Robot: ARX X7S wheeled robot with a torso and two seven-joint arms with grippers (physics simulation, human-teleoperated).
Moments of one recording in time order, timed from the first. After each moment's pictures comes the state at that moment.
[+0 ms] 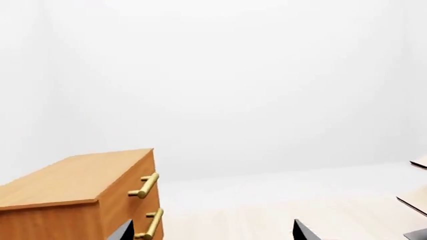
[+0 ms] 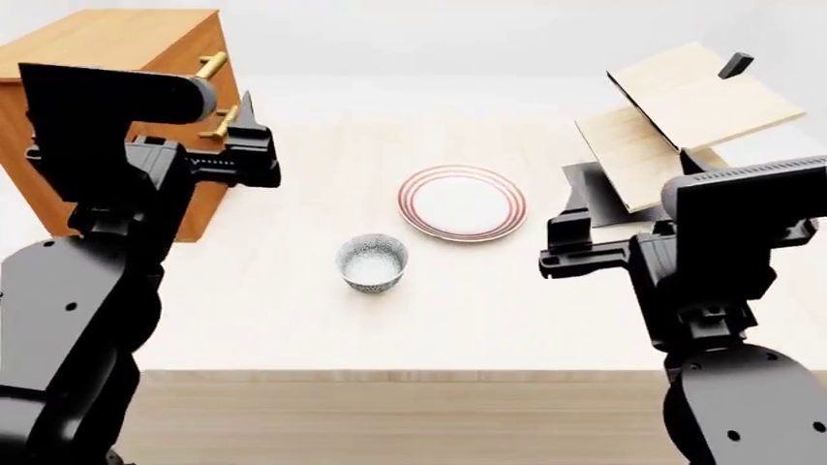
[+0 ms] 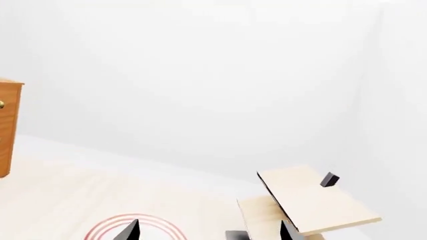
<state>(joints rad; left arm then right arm) -0.80 -0.26 0.00 0.56 -0.27 -1.11 -0.10 0.55 0.27 -0.07 -0.85 0.07 1.17 0.06</state>
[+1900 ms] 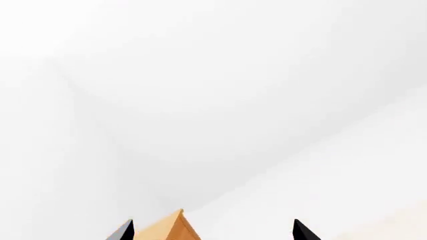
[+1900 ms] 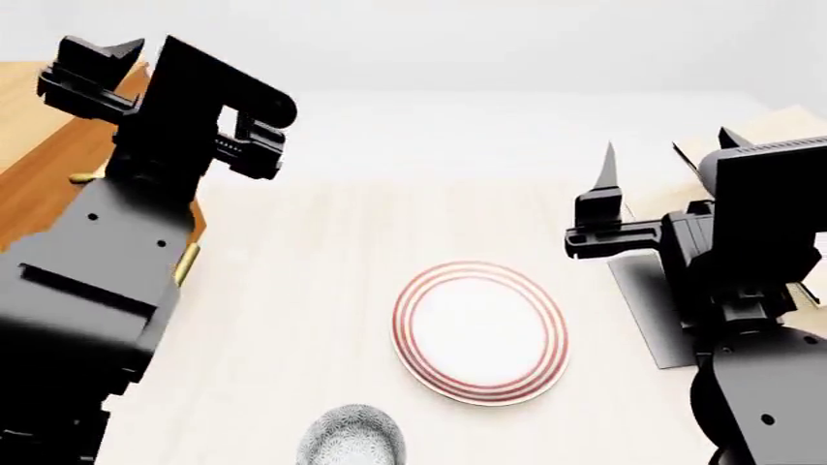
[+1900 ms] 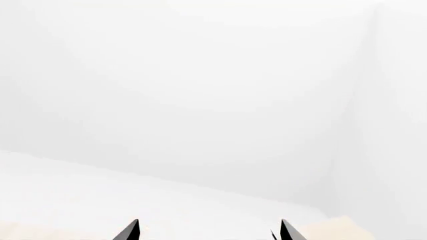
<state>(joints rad) -1.02 -0.46 0.49 0.27 -0.03 -1.03 -0.13 0.62 0.30 -0.04 -0.87 0.09 1.24 0.08</state>
